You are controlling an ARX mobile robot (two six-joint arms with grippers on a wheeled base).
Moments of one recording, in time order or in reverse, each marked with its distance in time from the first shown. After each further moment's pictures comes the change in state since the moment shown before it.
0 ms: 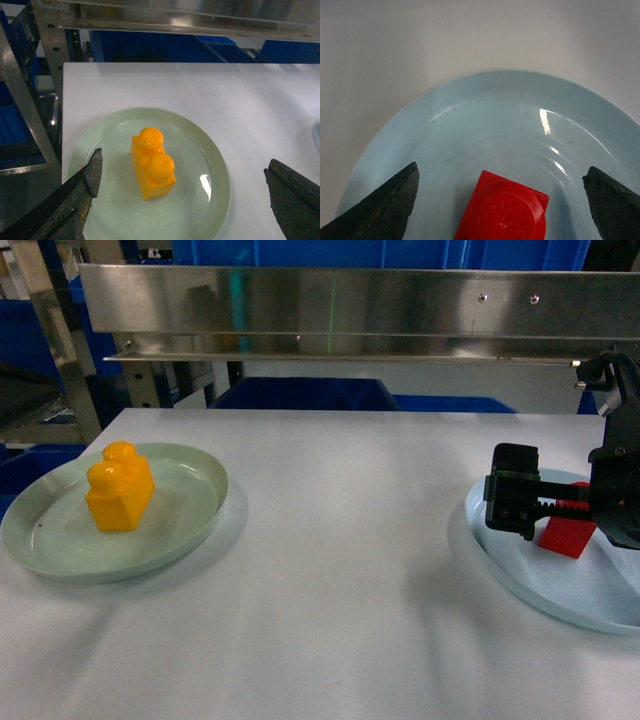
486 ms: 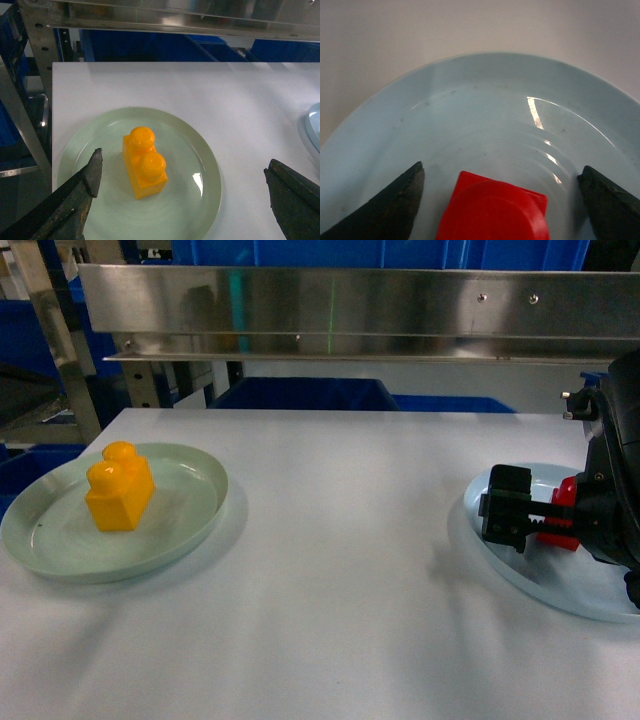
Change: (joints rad) left arm 0.012 -0.003 0.000 -0.006 0.047 0.001; right arm -0.016 0.111 0.023 0.080 0.037 0.013
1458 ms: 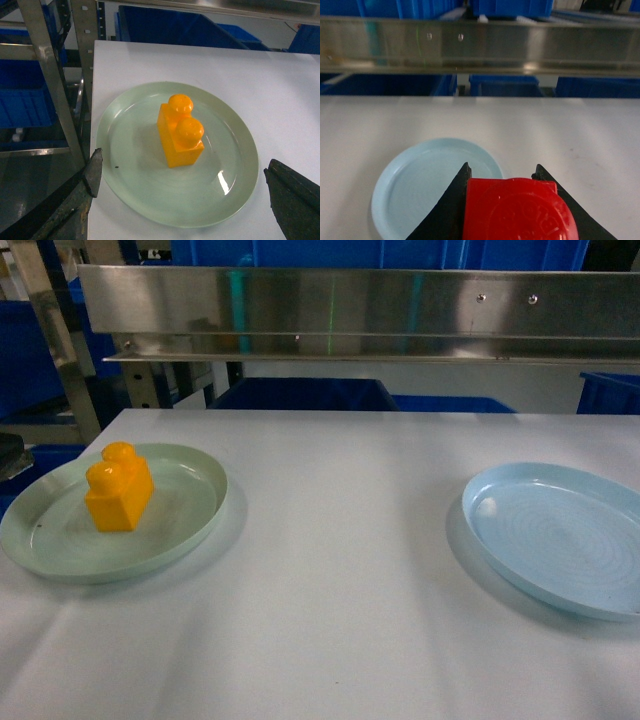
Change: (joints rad) left arm 0.020 -0.052 -0.150 0.099 -0.119 0.000; right arm -0.227 -0.975 -0.447 -0.064 -0.309 -0.325
